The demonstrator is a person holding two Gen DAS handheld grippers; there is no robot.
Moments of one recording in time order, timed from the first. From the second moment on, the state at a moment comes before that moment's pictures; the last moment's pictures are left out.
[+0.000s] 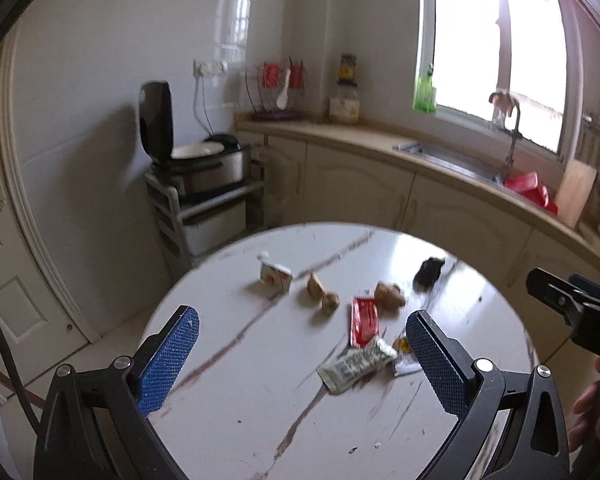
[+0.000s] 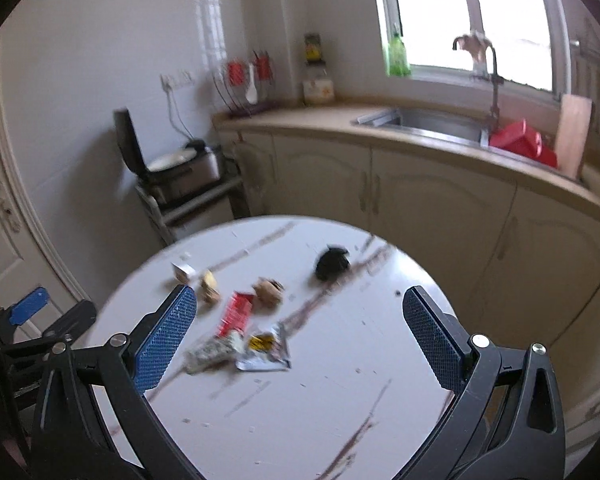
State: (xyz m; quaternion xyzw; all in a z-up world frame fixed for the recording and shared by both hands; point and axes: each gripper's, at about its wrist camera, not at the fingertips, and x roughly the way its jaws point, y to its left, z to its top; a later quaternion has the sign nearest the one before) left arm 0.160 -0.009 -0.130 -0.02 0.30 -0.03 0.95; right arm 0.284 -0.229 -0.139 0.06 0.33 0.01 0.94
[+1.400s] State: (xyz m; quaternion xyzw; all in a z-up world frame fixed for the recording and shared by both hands) left arm 0.308 -0.004 -0.233 -0.01 0.44 -0.14 0.89; right arm 0.364 -0.182 -0.282 -0.02 0.49 0.09 0.87
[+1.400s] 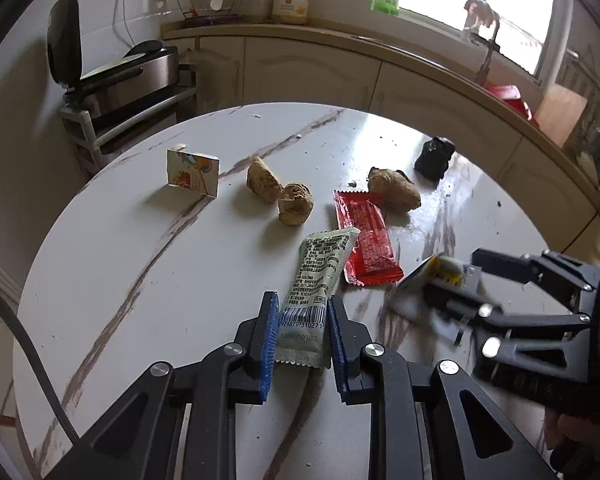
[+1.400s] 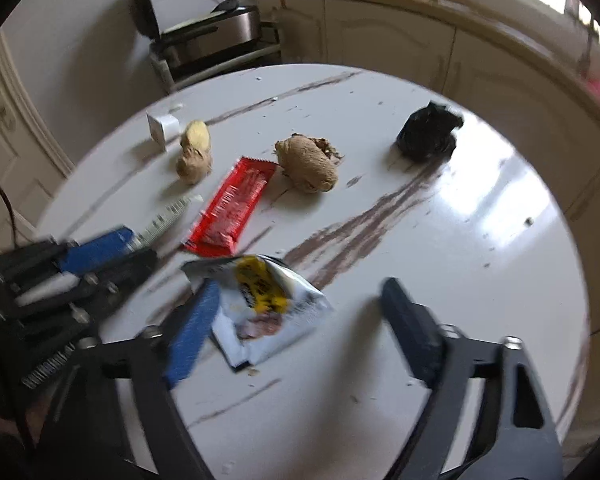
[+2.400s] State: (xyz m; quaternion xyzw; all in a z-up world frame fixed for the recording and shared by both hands) left arm 0.255 -0.050 -0.194 0.00 0.41 -0.17 0.90; right arm 0.322 -0.261 -0.246 0.10 0.45 0.10 0.88
